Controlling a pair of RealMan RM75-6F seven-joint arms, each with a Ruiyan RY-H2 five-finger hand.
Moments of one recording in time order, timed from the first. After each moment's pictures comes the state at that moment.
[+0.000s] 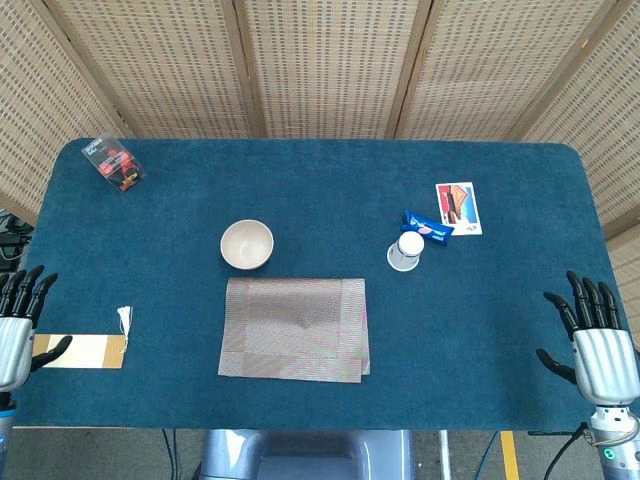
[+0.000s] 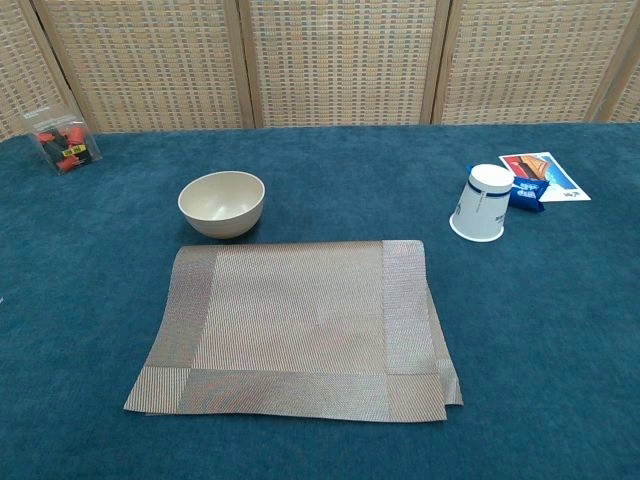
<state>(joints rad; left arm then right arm) -0.08 -1.20 -0.06 -1.56 1.52 1.54 0.16 0.07 -1.18 0.08 -1.53 -1.57 1.58 -0.05</state>
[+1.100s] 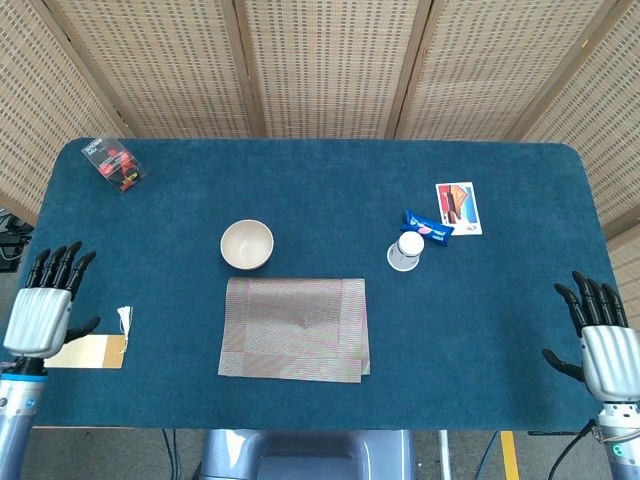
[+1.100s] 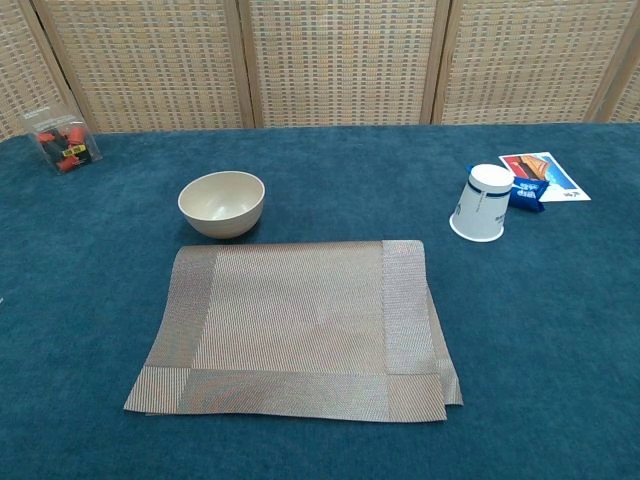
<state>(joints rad) -0.22 -1.23 -0.13 -1.59 1.45 1.39 0.26 0.08 -1.15 0.09 -1.56 -1.53 1.54 0.01</state>
